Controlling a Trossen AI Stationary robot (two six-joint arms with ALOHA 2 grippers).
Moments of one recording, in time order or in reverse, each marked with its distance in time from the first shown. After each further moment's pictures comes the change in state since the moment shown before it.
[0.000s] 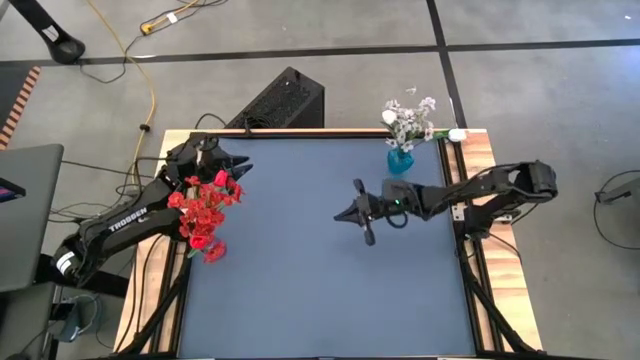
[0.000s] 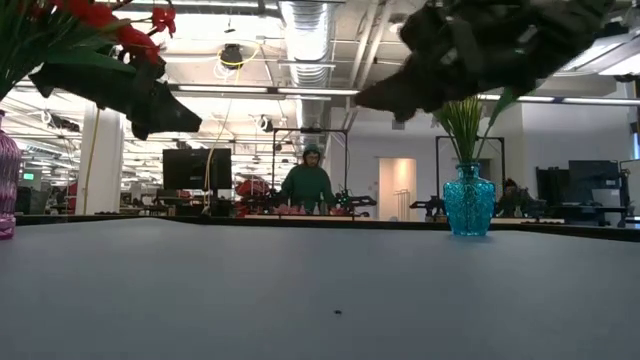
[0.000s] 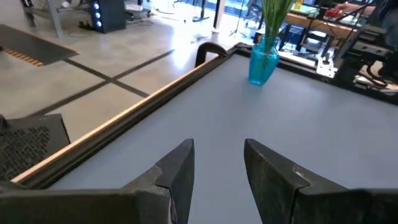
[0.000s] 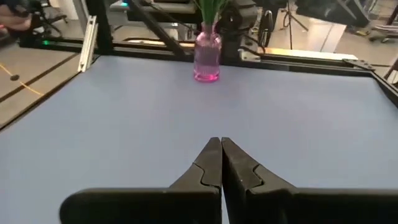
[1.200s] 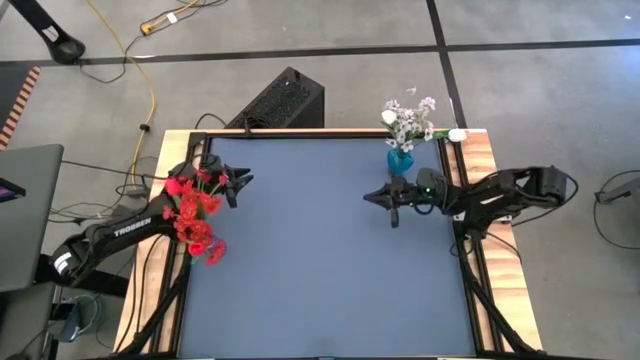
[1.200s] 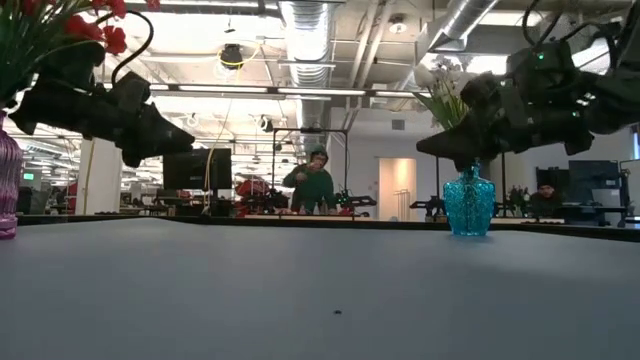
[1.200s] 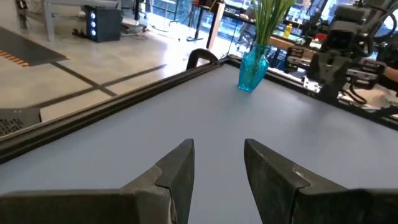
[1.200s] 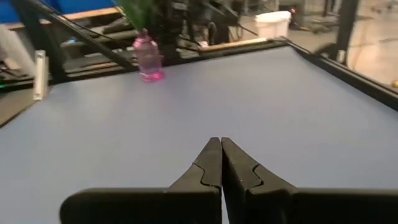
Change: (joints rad) left arm -0.061 -0.068 -0.260 0.302 -0.033 -0.144; right arm -0.337 -0.081 -0.431 0.452 -0.173 0.151
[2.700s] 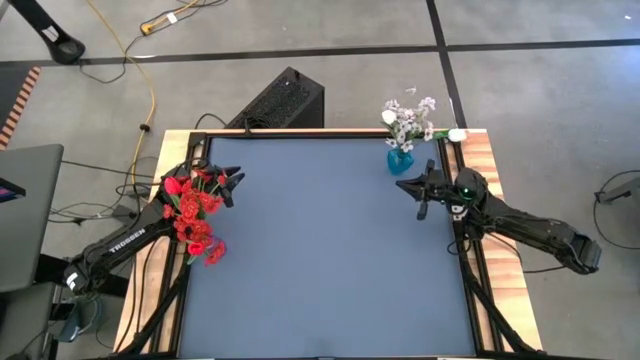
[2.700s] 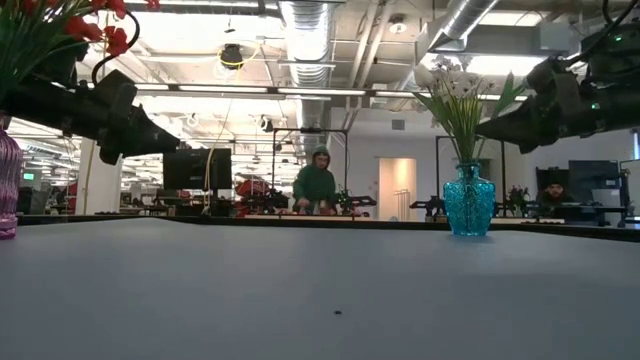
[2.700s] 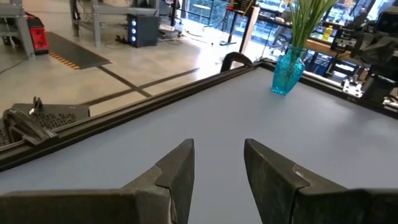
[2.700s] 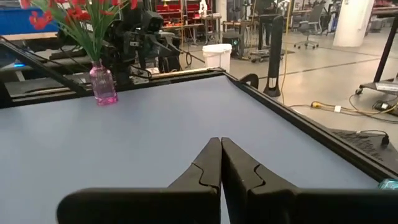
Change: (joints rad) left arm 0.000 -0.326 -0.003 -0.343 -0.154 0.024; right arm -0.215 -0.994 -0.147 -0.768 0.031 -0.048
